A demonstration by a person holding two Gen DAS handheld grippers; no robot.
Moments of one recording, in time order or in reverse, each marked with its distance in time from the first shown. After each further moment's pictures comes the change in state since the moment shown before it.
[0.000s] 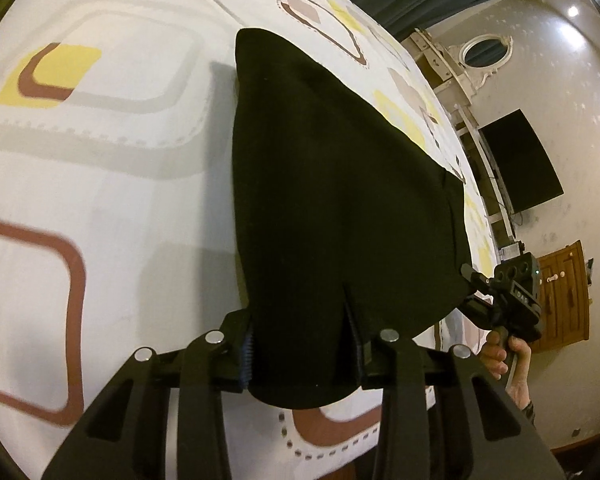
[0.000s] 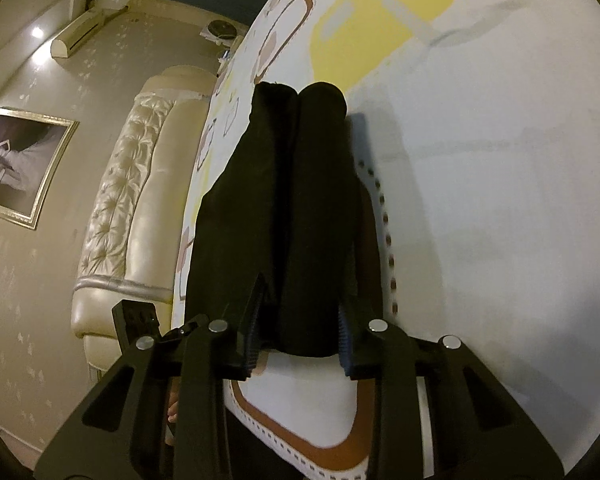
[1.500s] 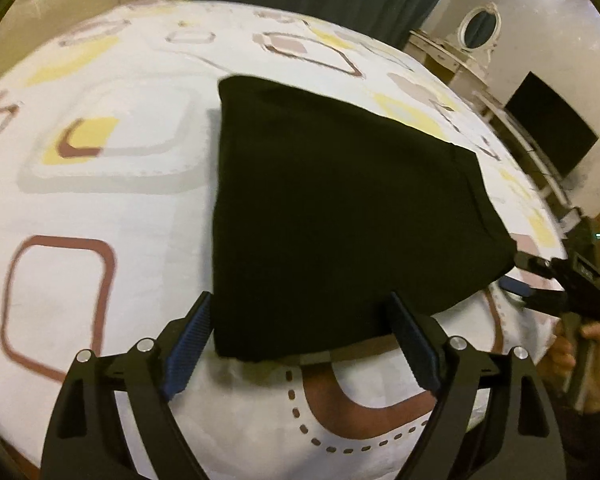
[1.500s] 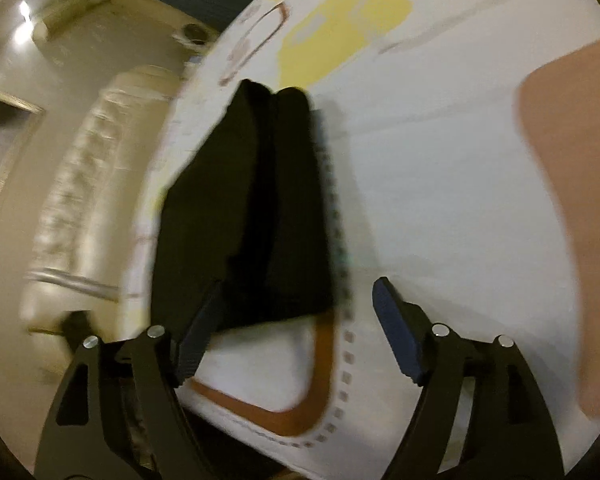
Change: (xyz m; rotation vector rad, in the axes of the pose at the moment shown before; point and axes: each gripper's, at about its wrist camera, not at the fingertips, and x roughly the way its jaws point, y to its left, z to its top) left arm -0.001 -0.047 -0.052 0.227 -0.190 0.303; right arm -0.028 0.013 -0.038 -0.069 -0.091 -0.281
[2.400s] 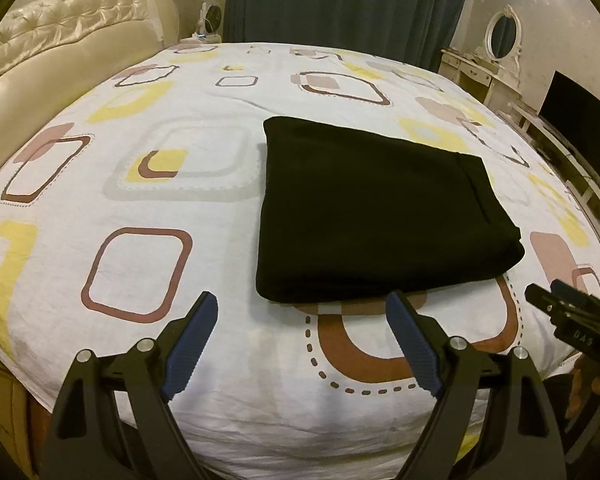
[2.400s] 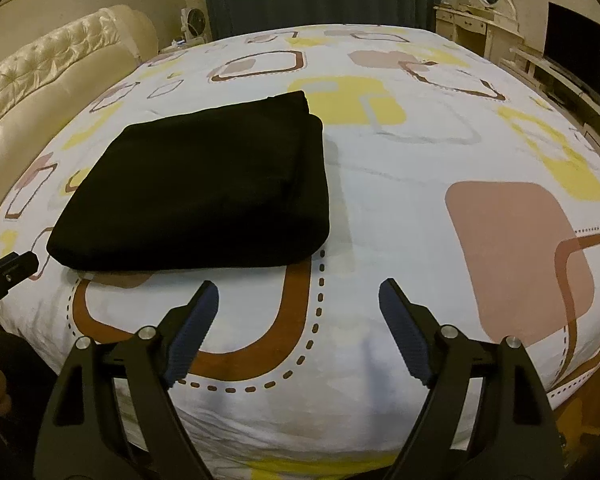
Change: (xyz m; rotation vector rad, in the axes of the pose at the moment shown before) left arm -0.055 -0.024 -0.031 0.009 -0.117 0.203; right arm -0.016 0.070 -0.076 -0.416 -0.221 -0.444
